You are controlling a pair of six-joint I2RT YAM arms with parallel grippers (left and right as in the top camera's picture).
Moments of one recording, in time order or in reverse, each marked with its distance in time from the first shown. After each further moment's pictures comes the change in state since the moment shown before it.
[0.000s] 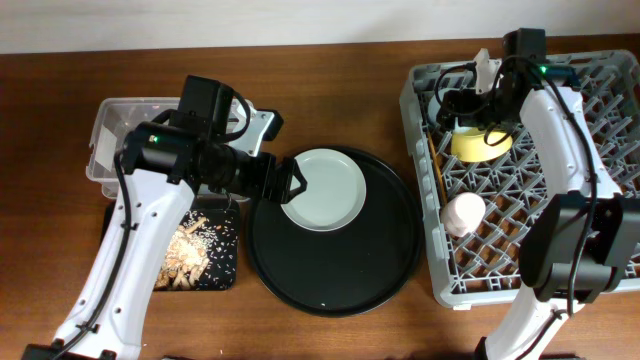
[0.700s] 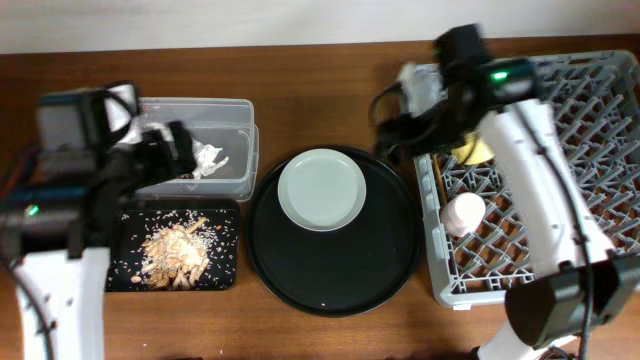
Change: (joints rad) left arm 0.327 -0.262 0.023 0.094 -0.392 -0.207; right arm 0.354 -0.194 0.089 -0.391 -0.064 -0.030
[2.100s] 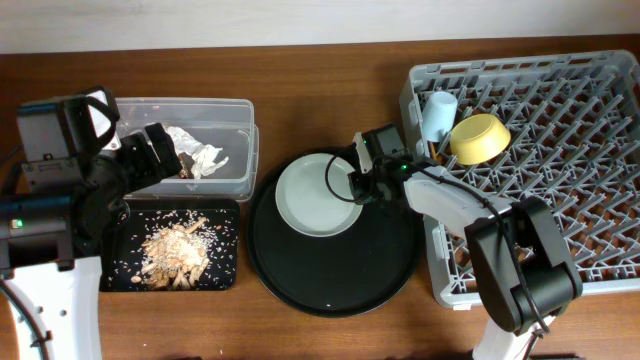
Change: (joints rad) left arm 0.037 -0.017 0.005 -0.023 -0.052 -0.014; right arm 0.145 0.103 -0.731 1.040 0.190 0.205
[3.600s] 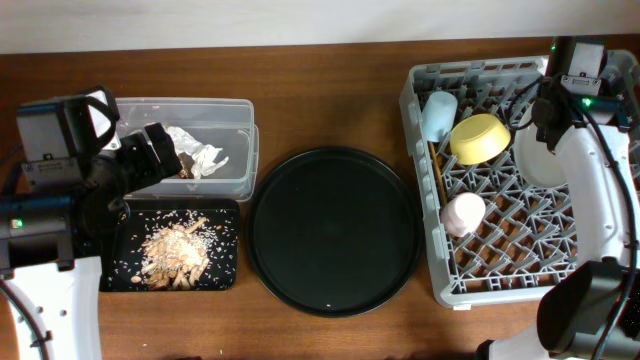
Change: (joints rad) left arm 0.000 0.000 0.000 0.000 0.000 0.000; right arm -0.584 -0.202 0.423 -0.402 0.845 -0.741
